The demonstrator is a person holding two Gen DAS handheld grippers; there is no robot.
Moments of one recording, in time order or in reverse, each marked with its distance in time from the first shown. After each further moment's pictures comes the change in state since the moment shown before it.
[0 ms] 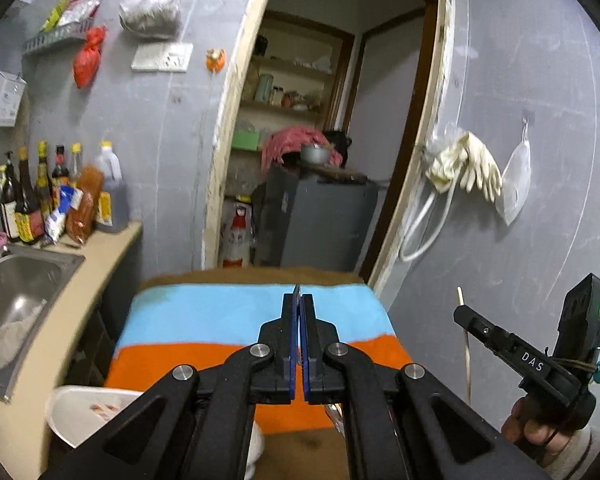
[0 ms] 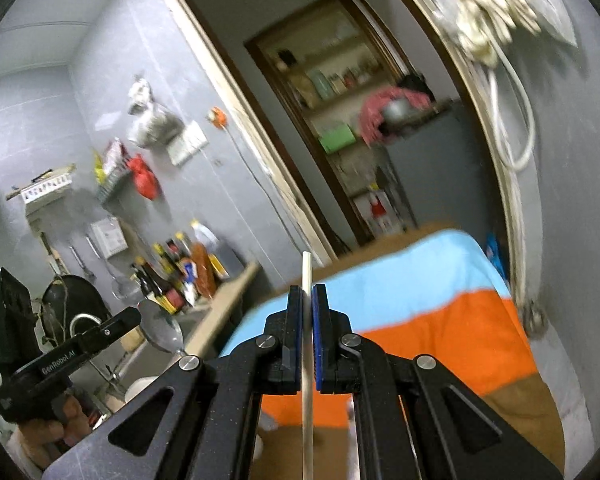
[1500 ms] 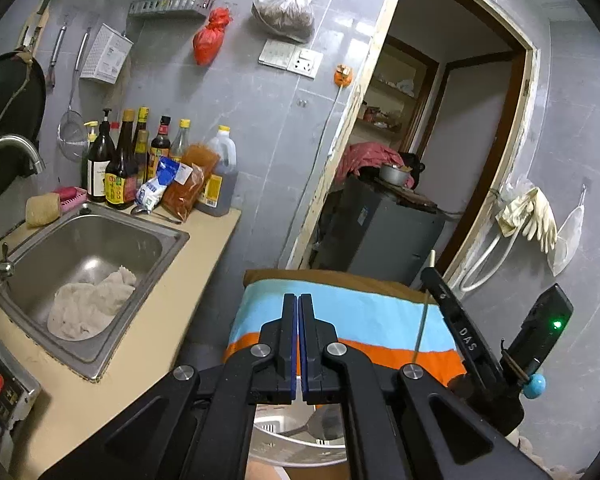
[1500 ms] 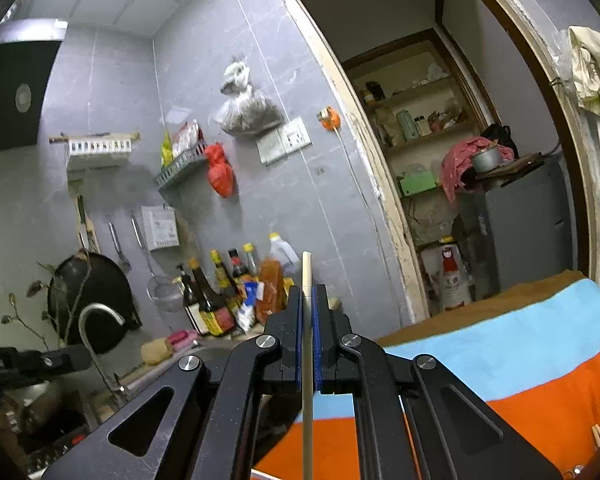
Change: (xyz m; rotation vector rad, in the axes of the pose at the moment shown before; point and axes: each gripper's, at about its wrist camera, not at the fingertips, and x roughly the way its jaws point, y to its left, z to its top) left arm -0.064 0.153 -0.008 -0.185 0.008 0.166; right arm 0.116 0.160 -0.064 -0.196 -0.128 0.161
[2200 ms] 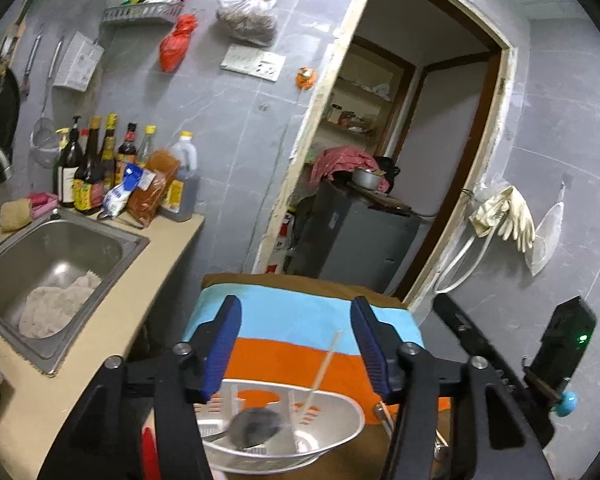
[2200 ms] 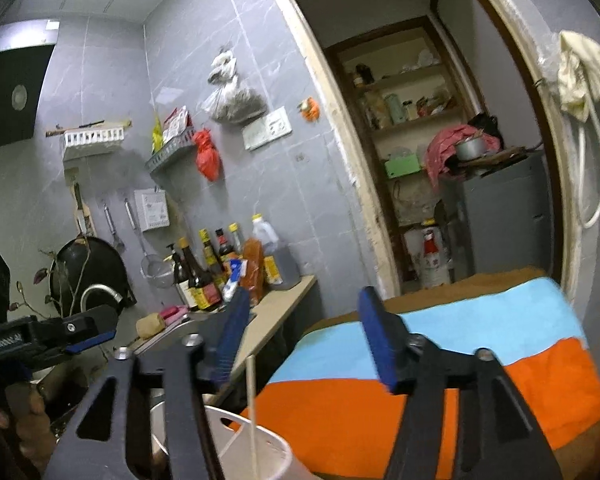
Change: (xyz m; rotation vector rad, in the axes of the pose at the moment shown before) left arm 0.003 -0.065 -0.007 0.014 -0.039 -0.080; right arm -0.070 -0.039 0.034 -0.023 0.071 -0.048
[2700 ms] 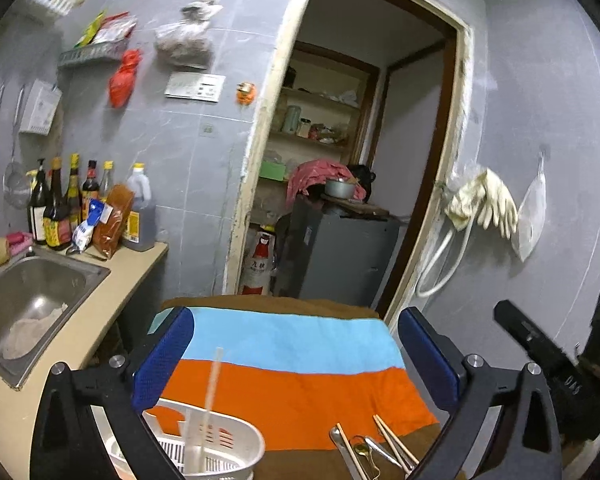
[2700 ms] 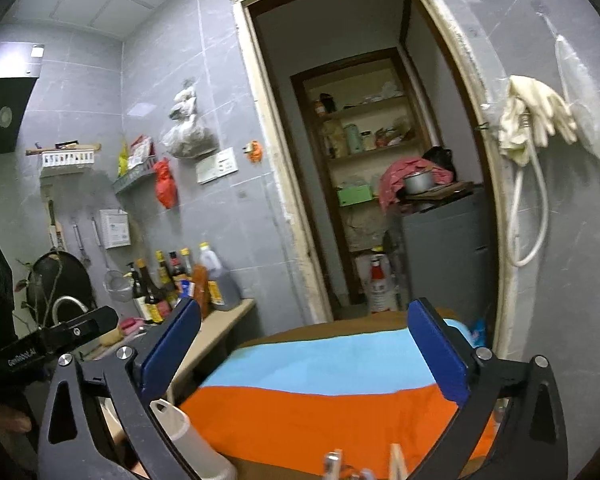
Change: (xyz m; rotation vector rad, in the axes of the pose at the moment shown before) left arm 0.022 -0.111 -0.022 0.124 -0.072 -0.004; right arm -0.089 -0.079 0.055 -0.040 -0.054 -0.149
